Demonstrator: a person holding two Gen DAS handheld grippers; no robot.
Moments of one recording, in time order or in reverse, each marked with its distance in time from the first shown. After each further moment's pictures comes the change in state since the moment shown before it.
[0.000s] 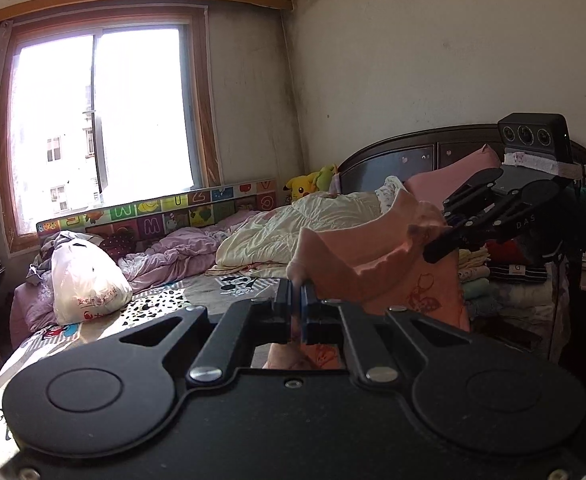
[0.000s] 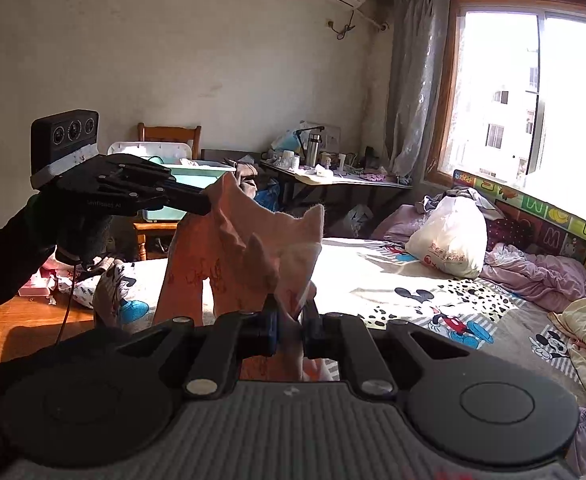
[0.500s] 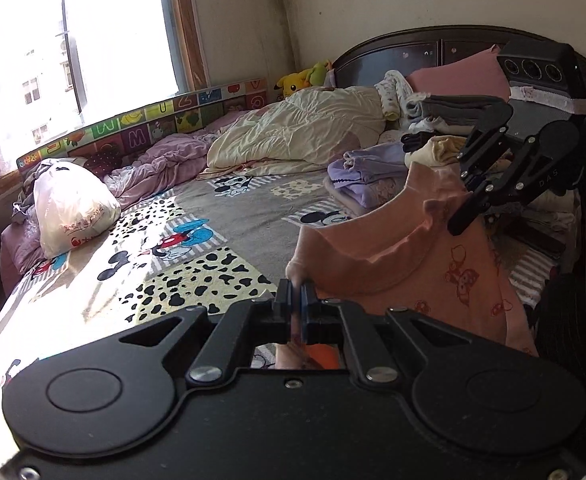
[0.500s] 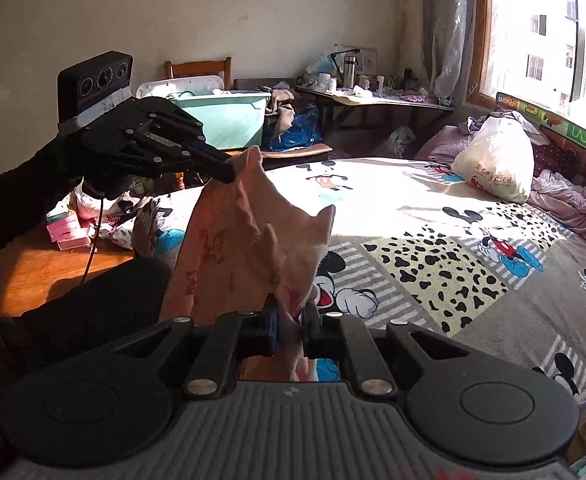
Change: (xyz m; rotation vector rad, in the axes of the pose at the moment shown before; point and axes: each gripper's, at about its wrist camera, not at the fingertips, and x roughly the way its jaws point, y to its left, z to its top) left arm 0.110 0.029 -0.060 0.078 0.317 0.018; right arm 0.065 -0.012 -0.050 0.078 0.258 0.111
